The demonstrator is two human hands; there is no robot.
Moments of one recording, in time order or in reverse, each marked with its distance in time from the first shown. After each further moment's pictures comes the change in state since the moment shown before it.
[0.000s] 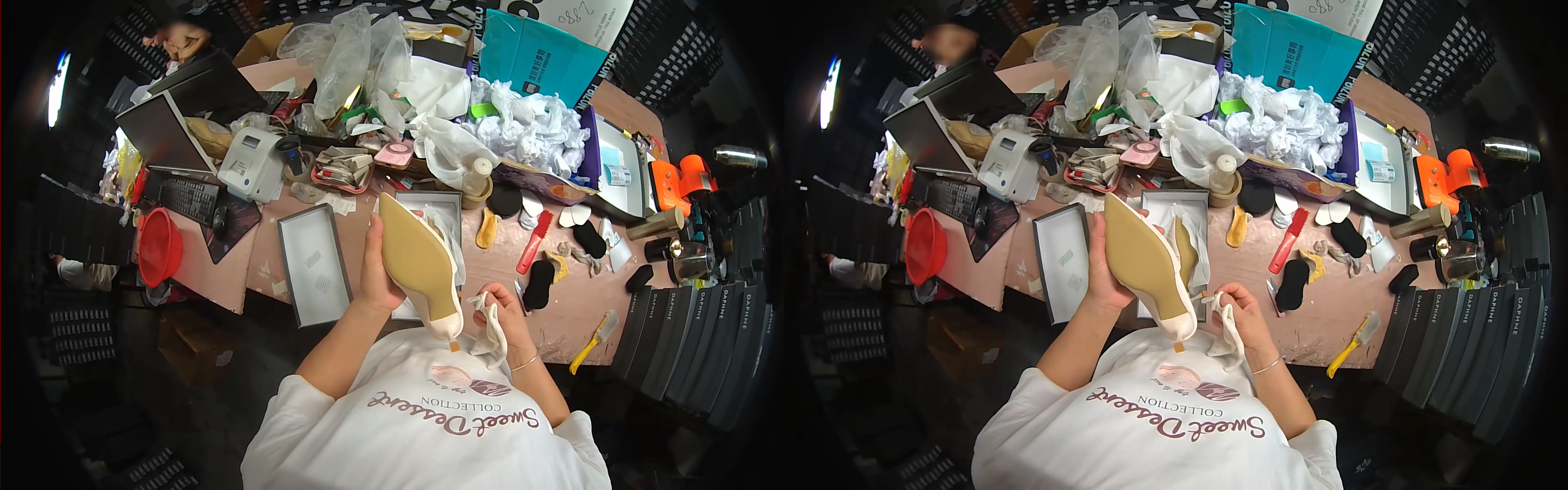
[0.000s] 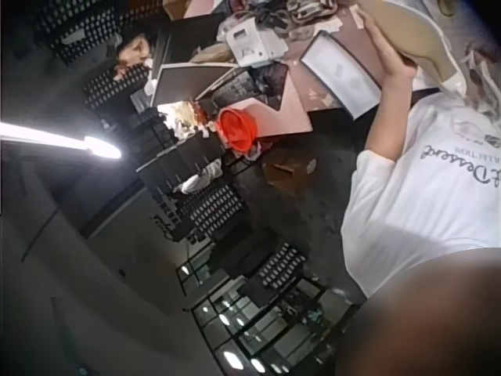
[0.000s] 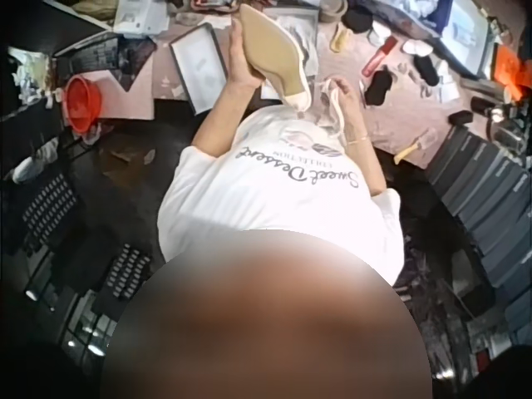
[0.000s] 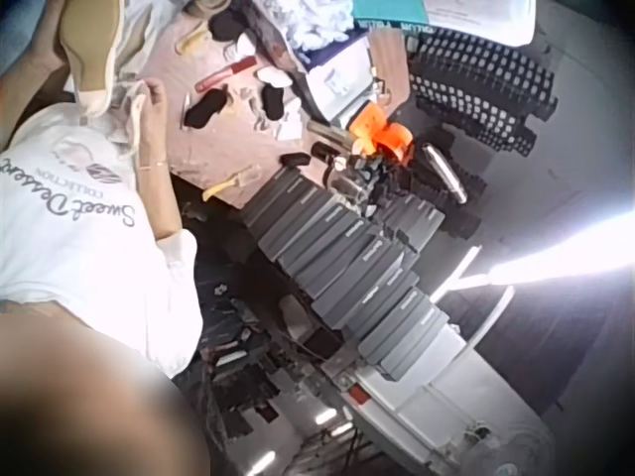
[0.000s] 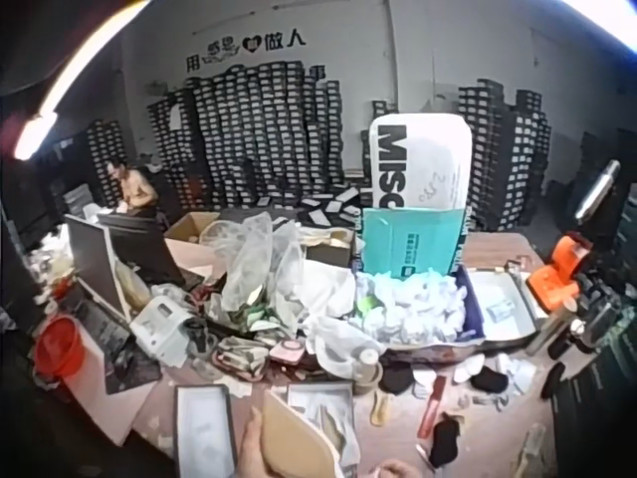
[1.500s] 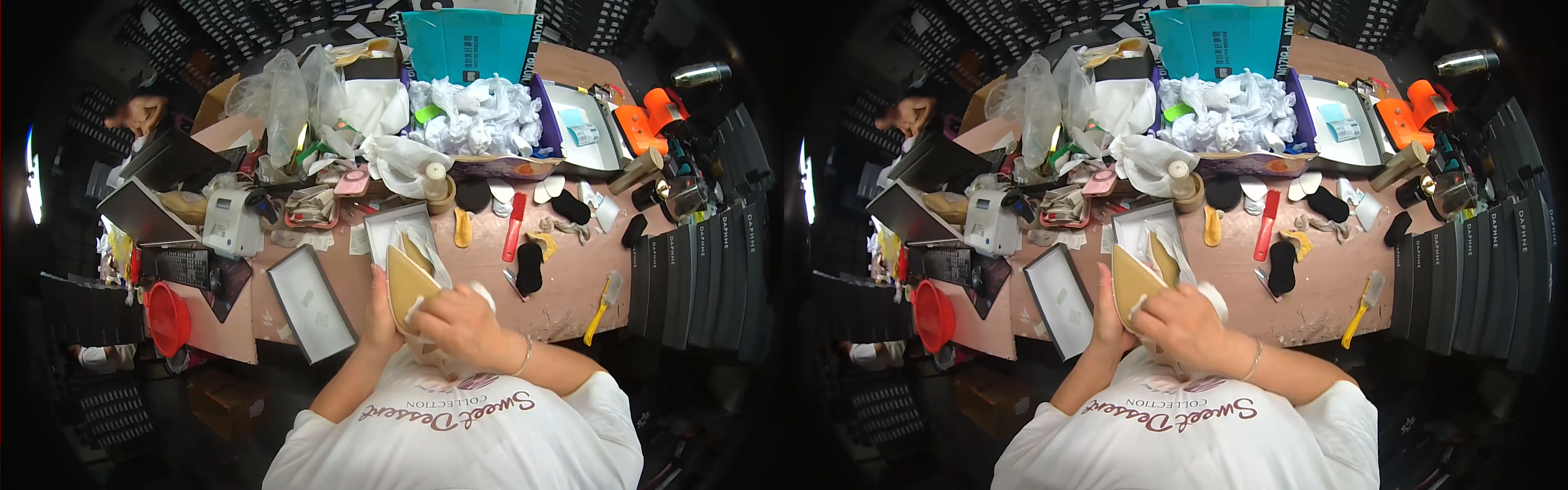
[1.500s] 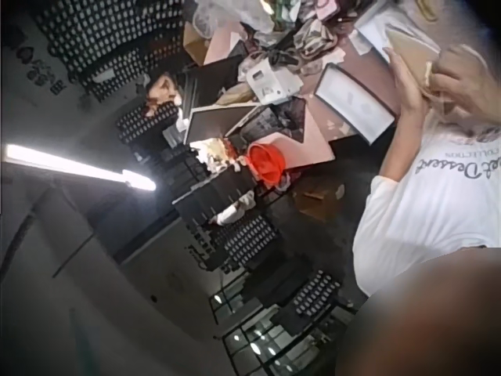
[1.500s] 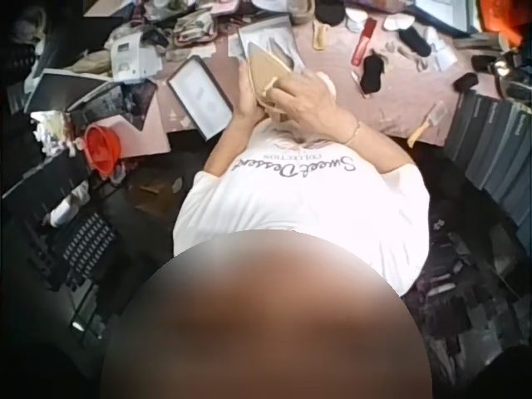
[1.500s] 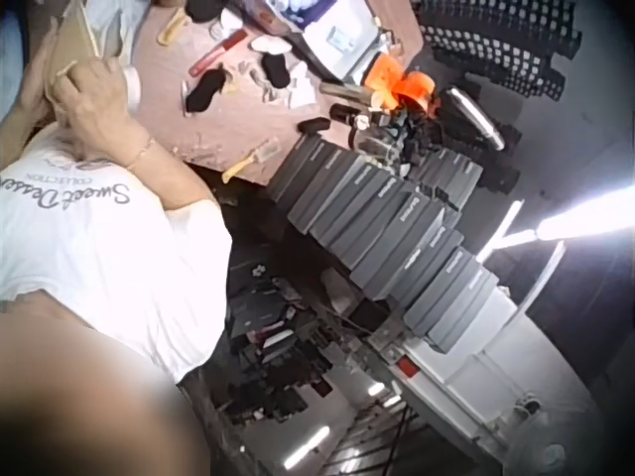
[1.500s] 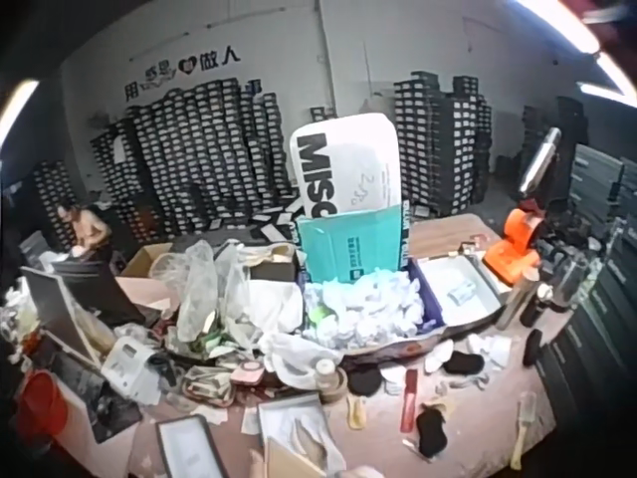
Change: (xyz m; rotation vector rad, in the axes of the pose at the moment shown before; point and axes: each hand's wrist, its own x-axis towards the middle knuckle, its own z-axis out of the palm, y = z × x) left_hand -0.019 -0.034 0.009 0.272 -0.075 -0.191; right_hand -0.003 -0.061 0.112 -1.540 -0.148 -1.164
